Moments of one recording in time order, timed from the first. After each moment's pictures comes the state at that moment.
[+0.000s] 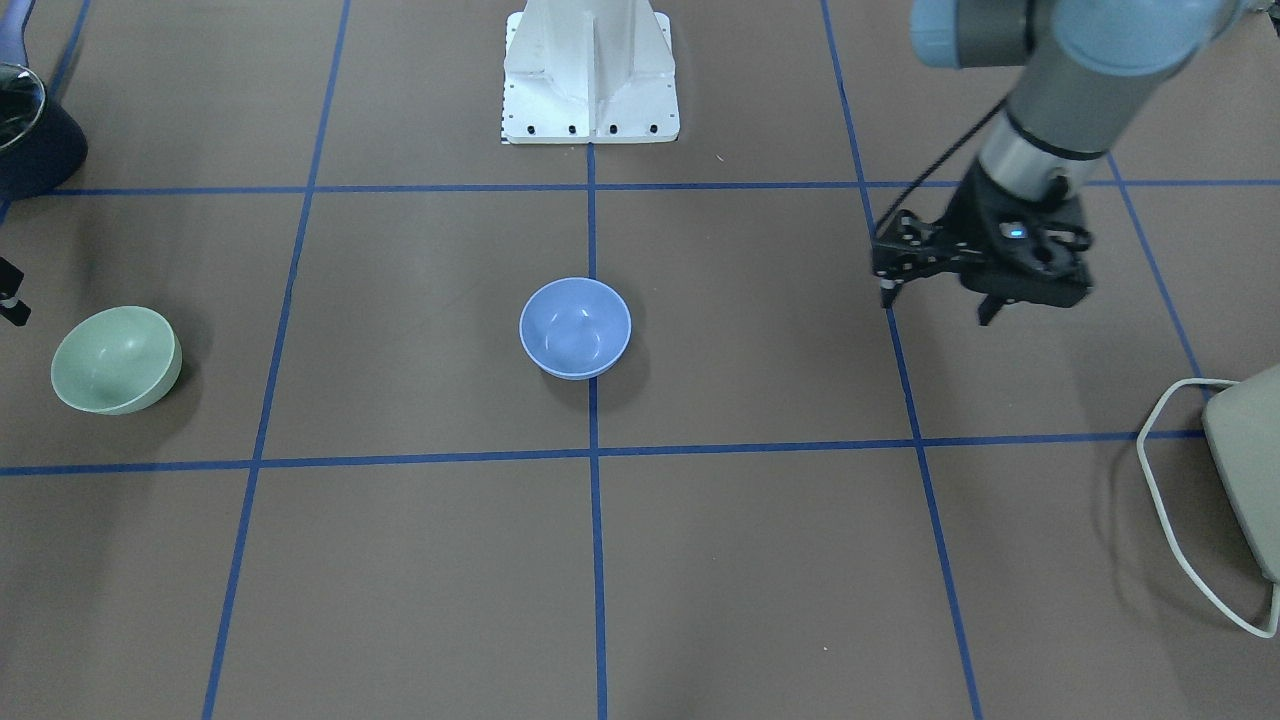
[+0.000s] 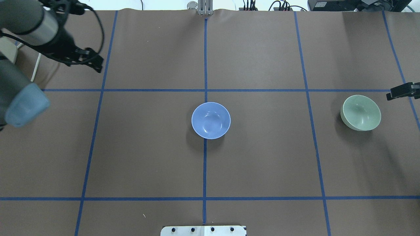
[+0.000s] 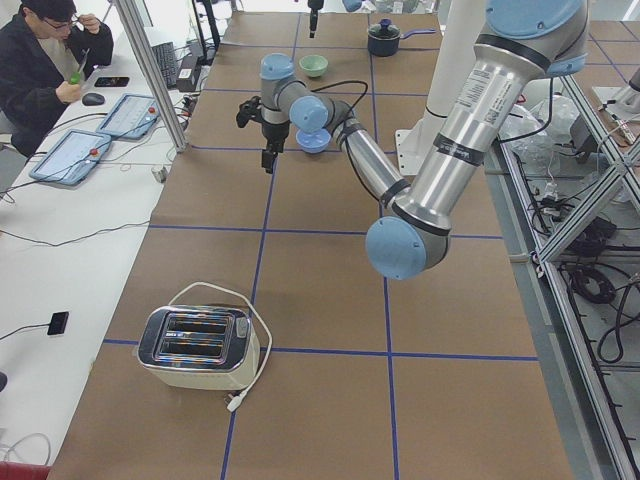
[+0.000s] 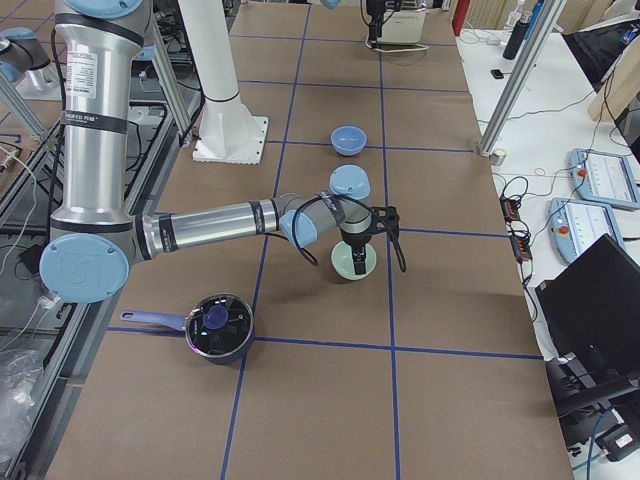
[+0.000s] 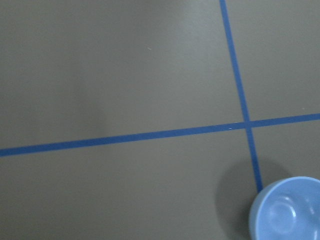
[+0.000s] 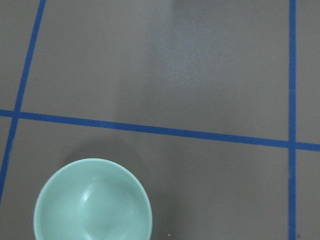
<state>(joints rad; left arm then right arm) -1.04 -1.97 -1.93 -1.44 -2.14 -0.50 1.17 -1.67 1.84 -1.18 2.21 0.61</state>
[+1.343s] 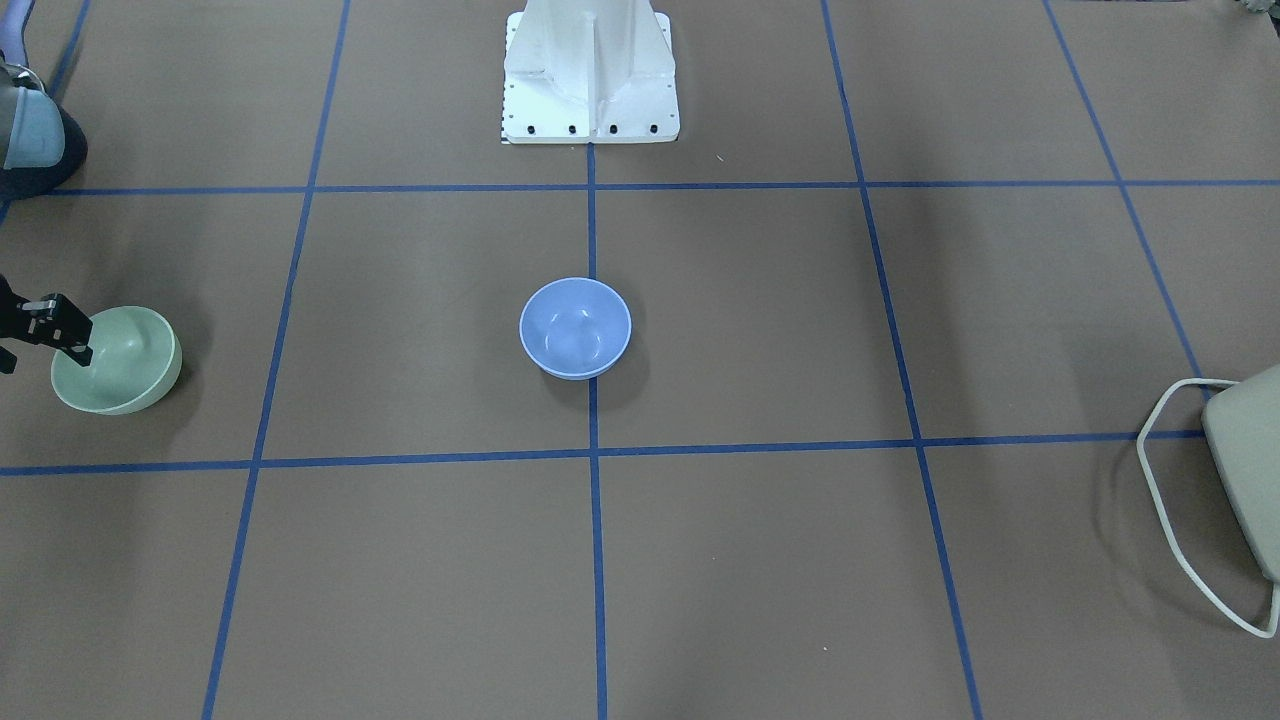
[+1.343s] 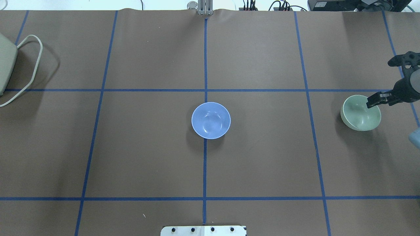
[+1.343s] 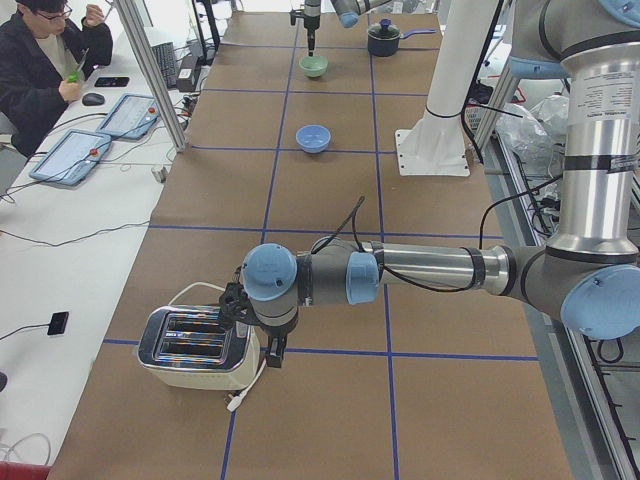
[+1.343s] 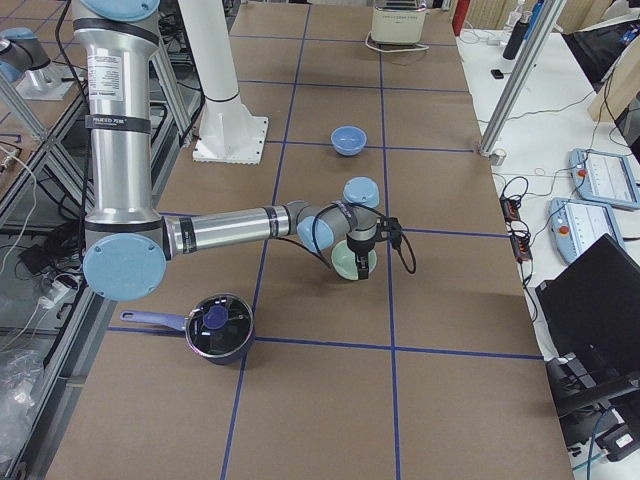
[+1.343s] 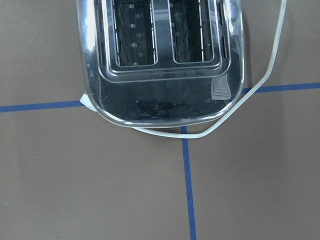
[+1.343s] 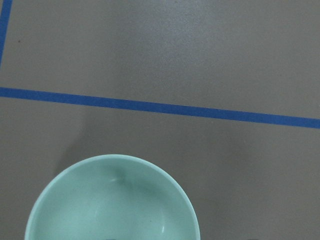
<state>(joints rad) -1.69 -1.54 -1.66 -1.47 -2.42 0.19 1.07 -1.58 1.68 -1.18 2.15 0.59</state>
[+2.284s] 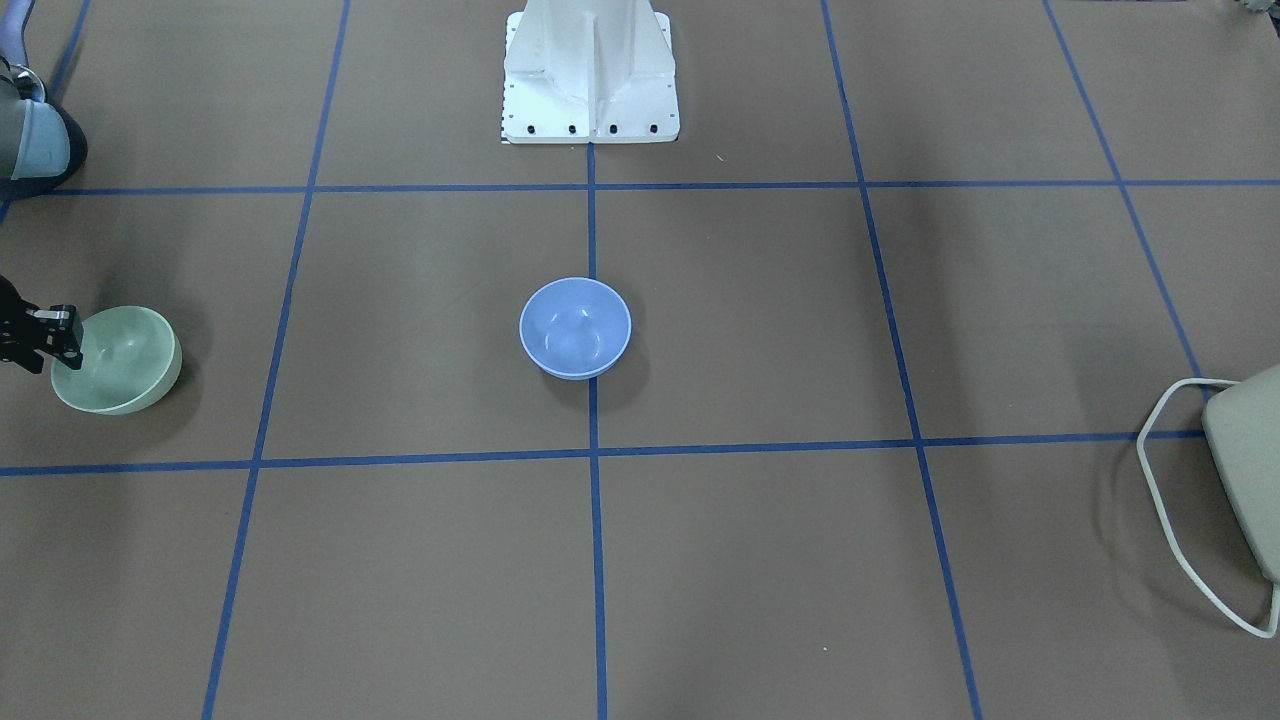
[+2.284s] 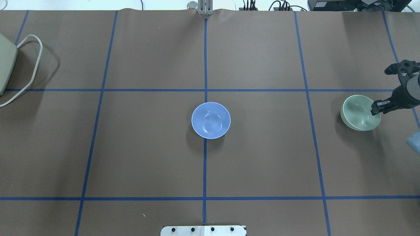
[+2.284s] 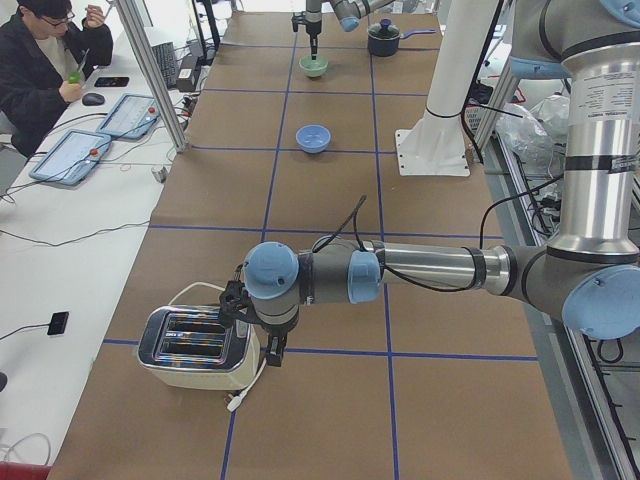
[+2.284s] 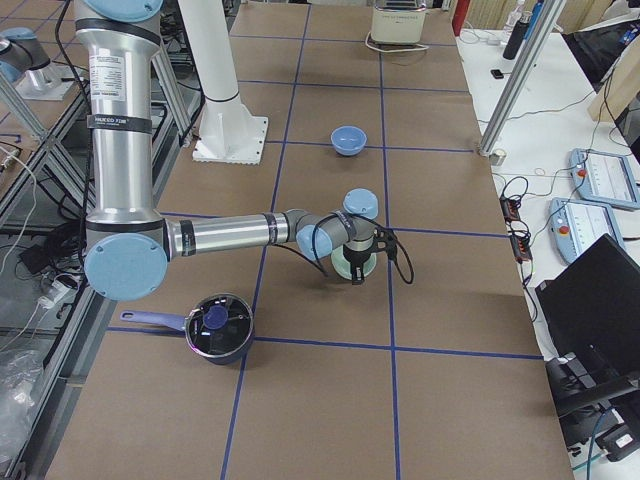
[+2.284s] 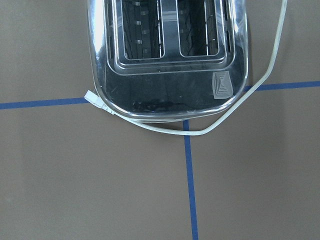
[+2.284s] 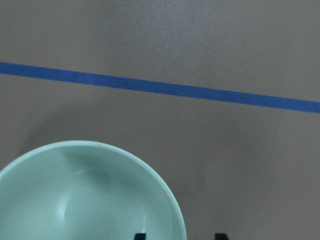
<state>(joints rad) -1.69 -1.54 -1.67 -1.47 -2.43 0.19 1.05 -1.59 1.64 -1.18 2.16 0.55</state>
